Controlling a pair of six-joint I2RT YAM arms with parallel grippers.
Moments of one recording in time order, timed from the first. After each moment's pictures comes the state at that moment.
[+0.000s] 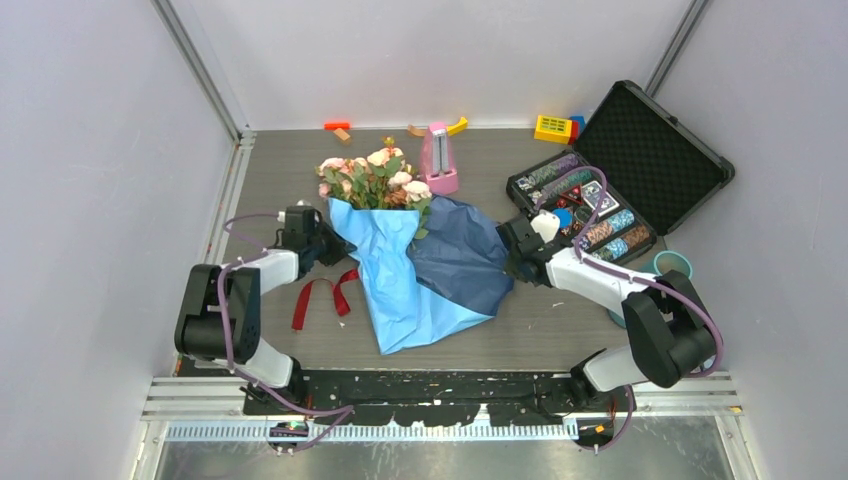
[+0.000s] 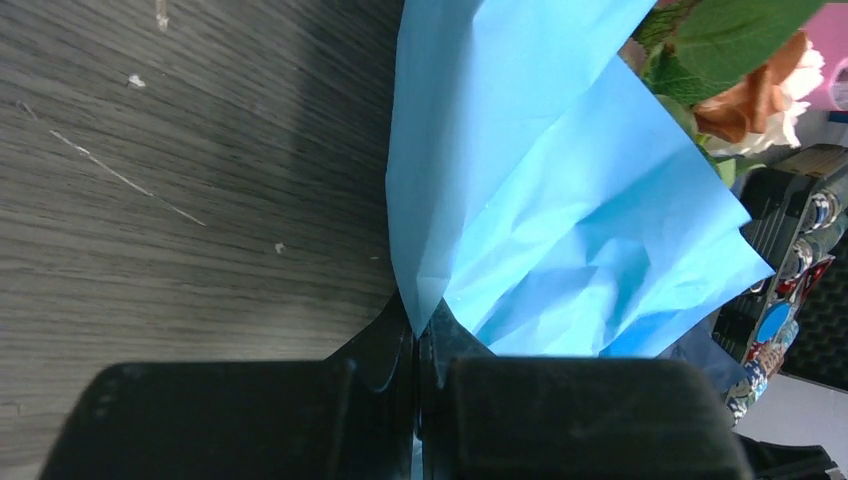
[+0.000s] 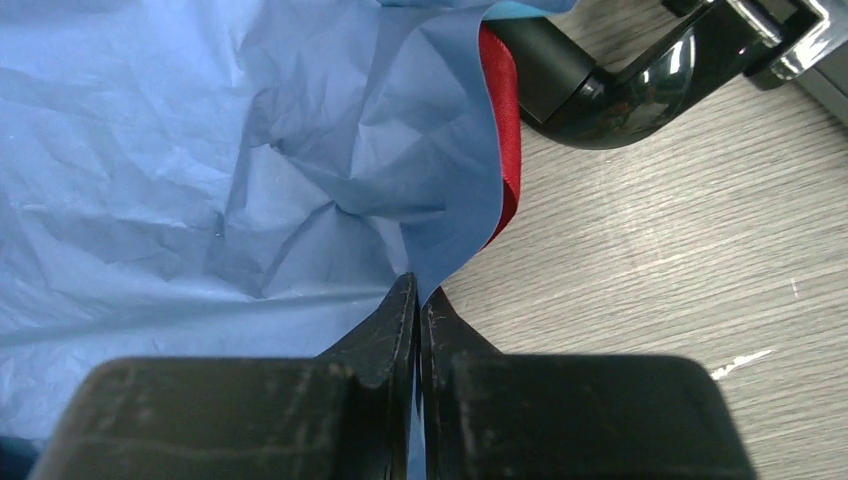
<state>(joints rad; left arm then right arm) -0.09 1.55 0.64 0.14 0.21 -0.88 0.51 1.43 0.75 -0.38 0.41 0.86</state>
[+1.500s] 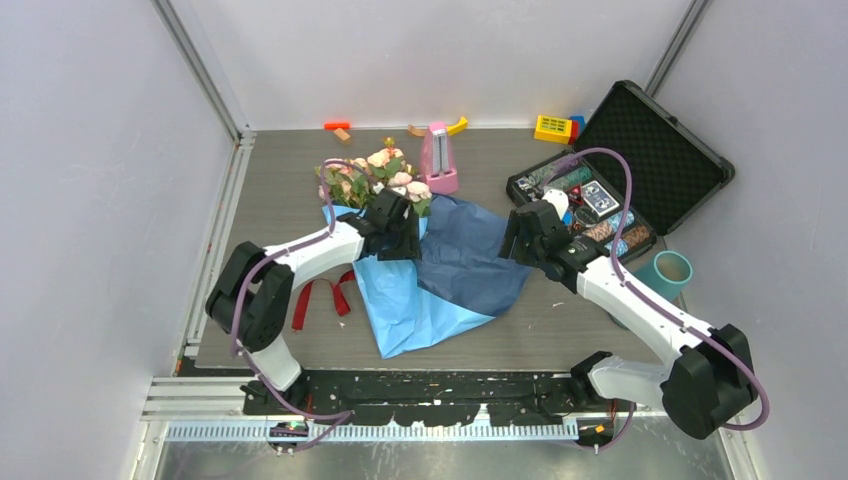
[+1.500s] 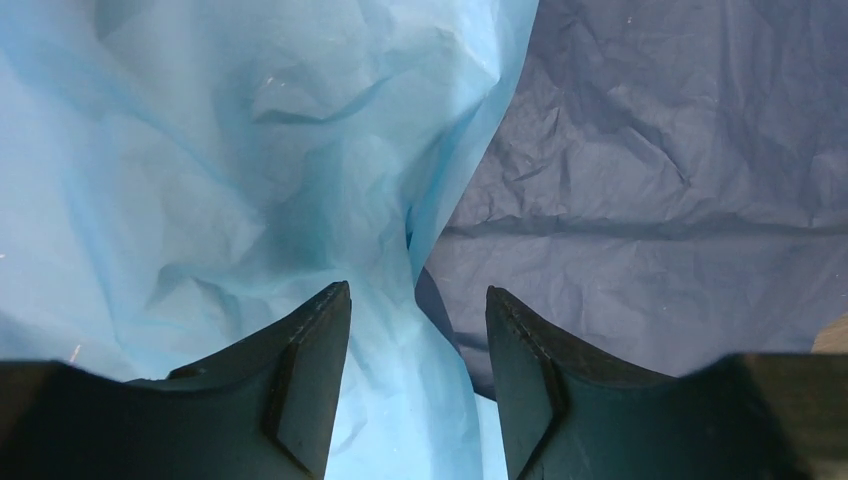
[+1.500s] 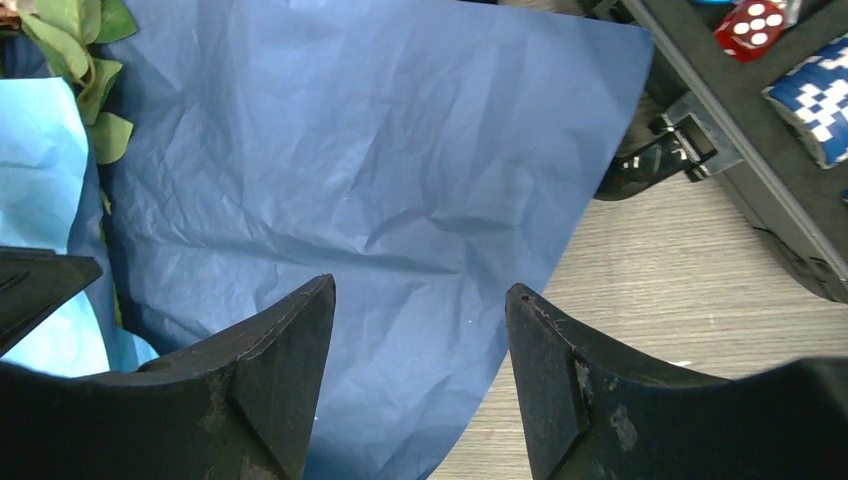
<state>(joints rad) -0.62 1.67 1.07 -0.35 -0.02 -0.58 0.51 1.16 0.83 -0.49 0.33 0.62</state>
